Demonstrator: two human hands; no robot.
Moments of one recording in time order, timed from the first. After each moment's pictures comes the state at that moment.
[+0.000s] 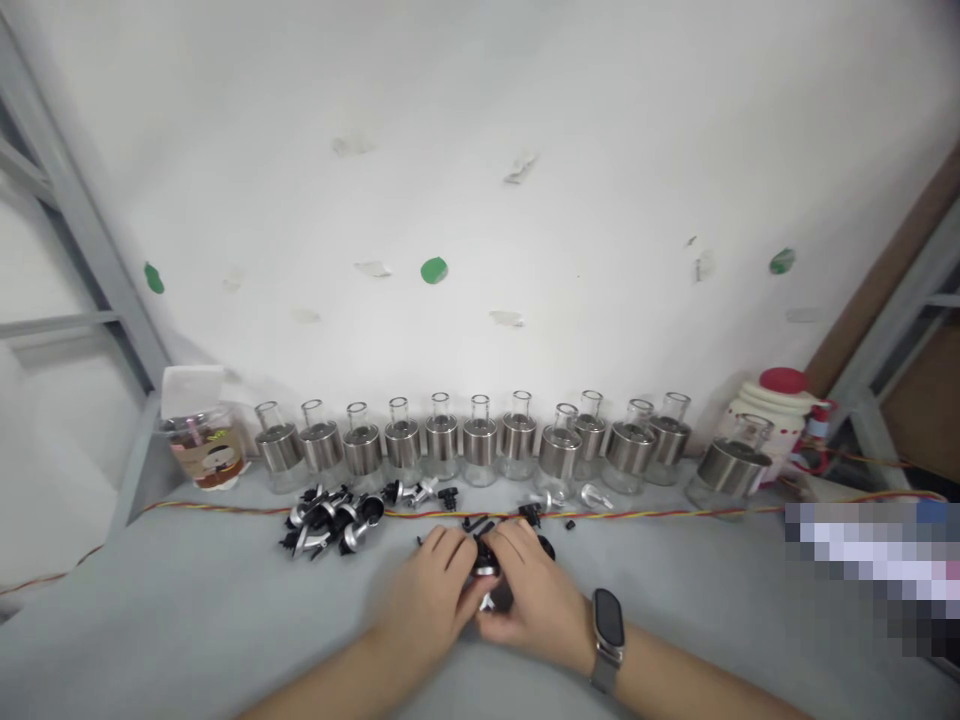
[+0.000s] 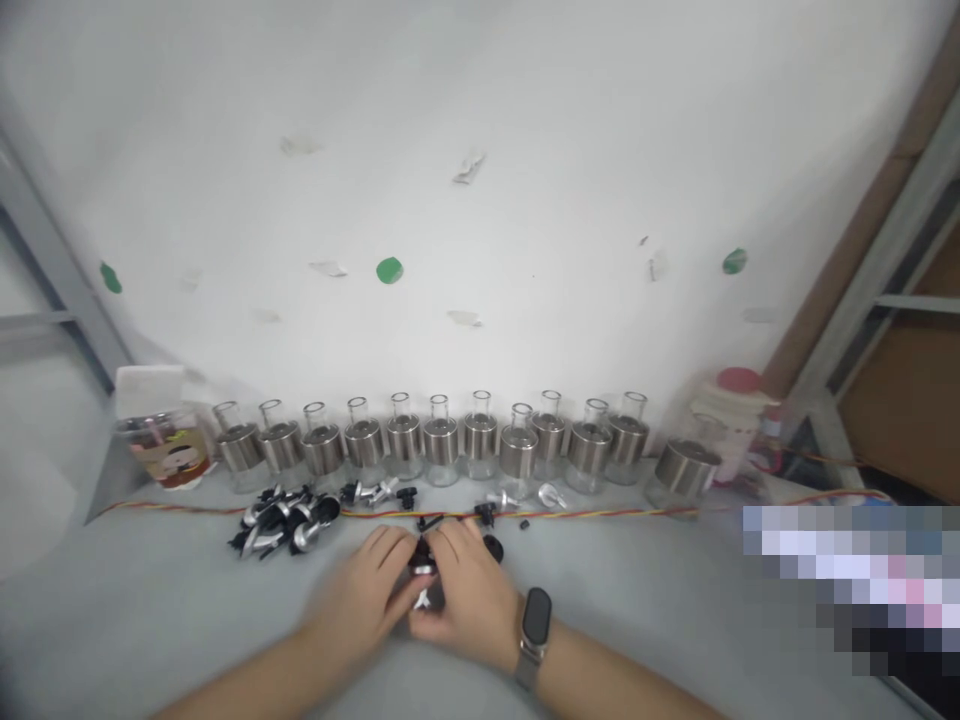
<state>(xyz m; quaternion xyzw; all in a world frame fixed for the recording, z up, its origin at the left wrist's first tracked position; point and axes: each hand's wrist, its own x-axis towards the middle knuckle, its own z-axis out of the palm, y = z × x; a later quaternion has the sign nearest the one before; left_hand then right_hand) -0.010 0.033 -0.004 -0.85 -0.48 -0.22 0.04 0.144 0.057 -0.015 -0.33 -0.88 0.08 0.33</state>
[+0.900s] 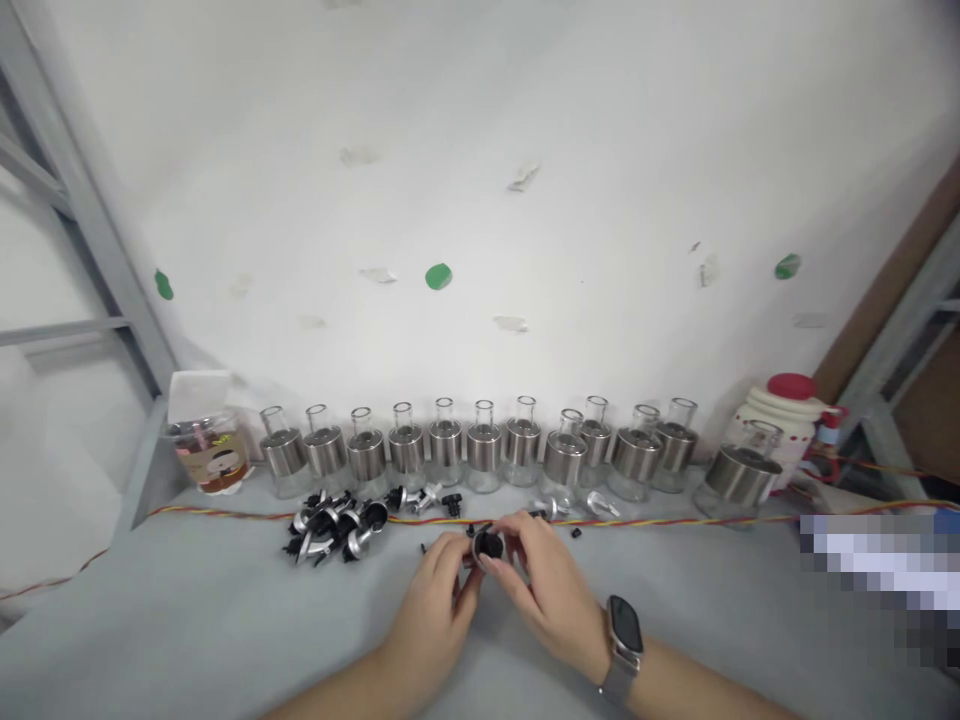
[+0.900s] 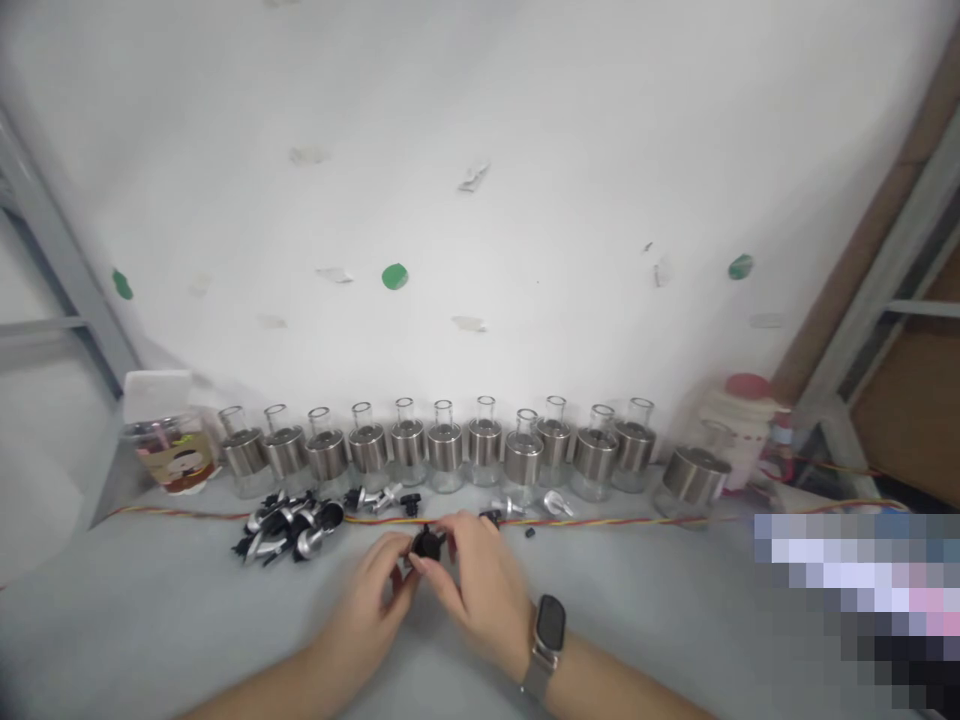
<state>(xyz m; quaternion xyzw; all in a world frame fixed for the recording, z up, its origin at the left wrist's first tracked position) -0.008 0.035 -0.022 -0.75 -0.47 -0.42 -0.18 0.151 0.055 -0.001 -0.38 -0.84 0.11 0.38</state>
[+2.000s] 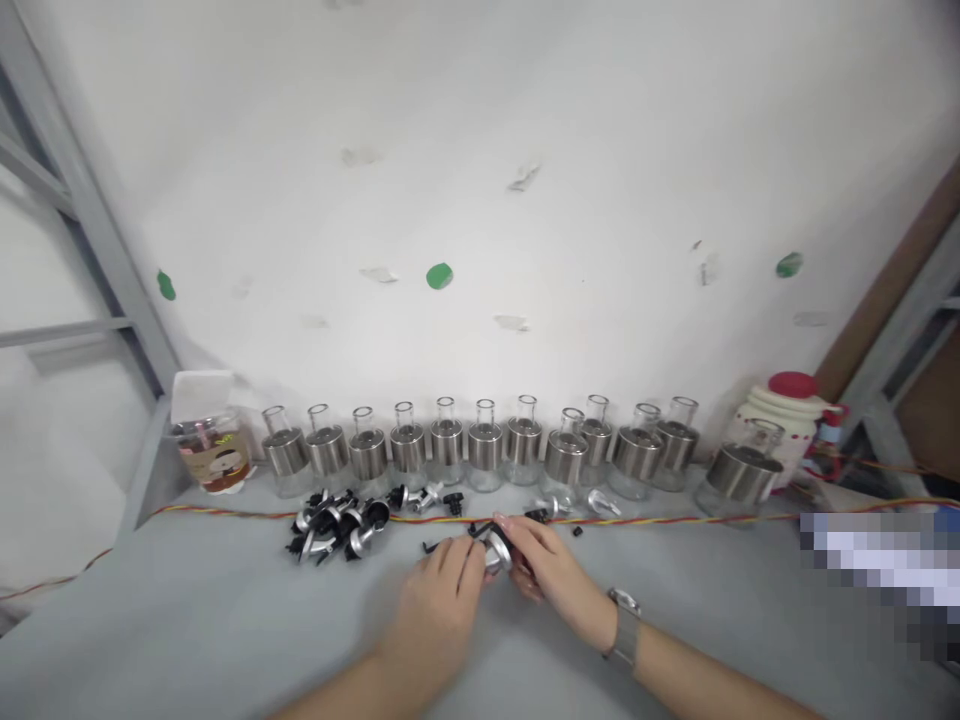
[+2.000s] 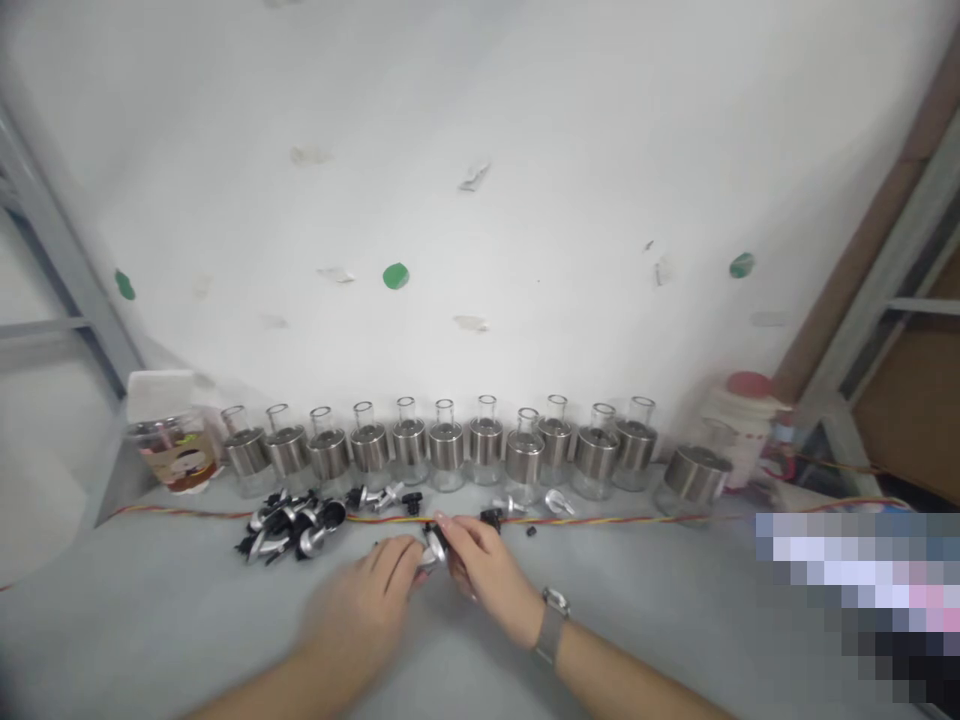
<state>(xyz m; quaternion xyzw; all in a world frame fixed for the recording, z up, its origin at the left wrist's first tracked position) -0.009 0.029 -0.011 -0.82 -0.44 -0.24 0.28 0.139 0.075 -0.011 -0.35 -0.53 0.65 0.42</state>
